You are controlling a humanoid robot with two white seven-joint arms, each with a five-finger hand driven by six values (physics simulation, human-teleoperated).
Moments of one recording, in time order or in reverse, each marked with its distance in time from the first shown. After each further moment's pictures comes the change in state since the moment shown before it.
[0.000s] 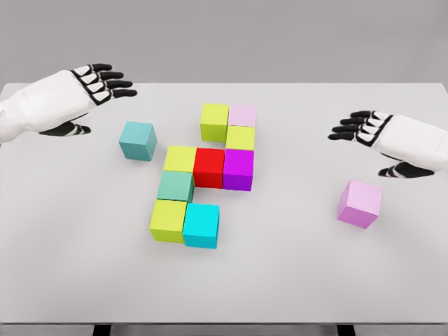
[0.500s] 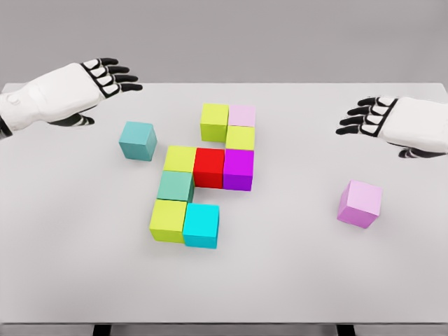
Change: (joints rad) left arm -0.113 -0.065 -0.078 0.095 -0.070 0.000 -0.023; right arm -0.364 -0.098 0.311 -0.006 0.085 0.001 0.081
